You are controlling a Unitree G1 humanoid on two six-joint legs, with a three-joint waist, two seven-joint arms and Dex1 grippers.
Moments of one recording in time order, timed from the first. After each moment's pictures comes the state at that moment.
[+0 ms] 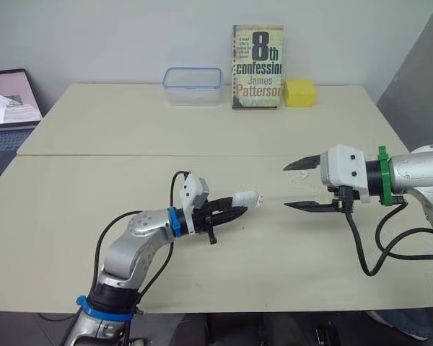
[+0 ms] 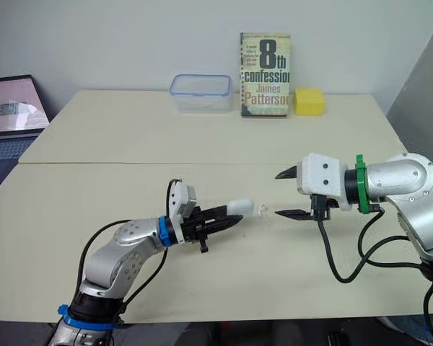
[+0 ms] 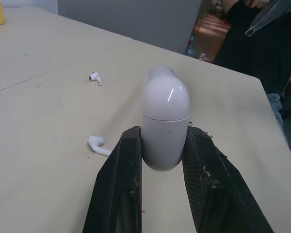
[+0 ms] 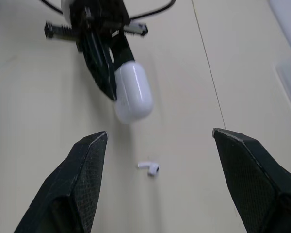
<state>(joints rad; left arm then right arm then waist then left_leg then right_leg) -0.27 0.39 -0.12 -0.21 -0.45 0.42 -0.93 -0.59 -0.95 0.11 -0.47 0.38 0.47 1.13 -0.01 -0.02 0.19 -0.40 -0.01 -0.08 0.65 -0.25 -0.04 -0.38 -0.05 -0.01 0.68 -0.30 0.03</state>
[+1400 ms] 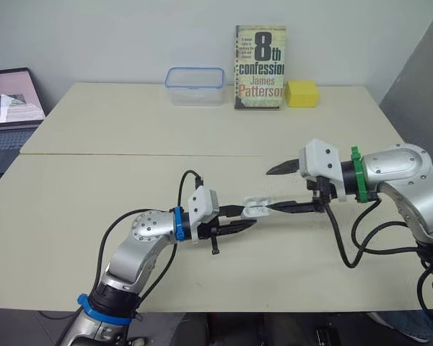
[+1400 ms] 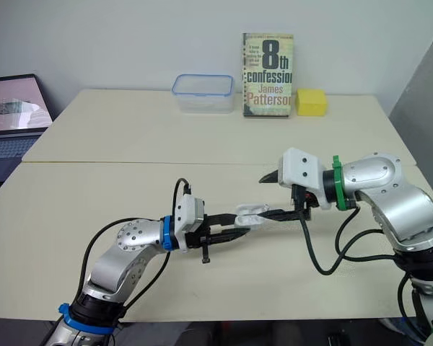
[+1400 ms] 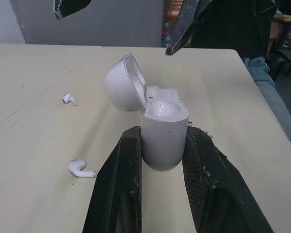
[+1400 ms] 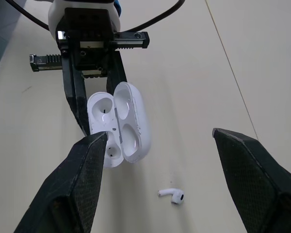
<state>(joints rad) -0.29 0.43 -0.21 -0.21 -0.35 0.23 -1.02 -0.68 -0.87 0.17 -0.39 0.39 0.64 1.16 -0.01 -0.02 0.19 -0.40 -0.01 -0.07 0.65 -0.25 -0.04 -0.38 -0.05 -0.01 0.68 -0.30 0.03</state>
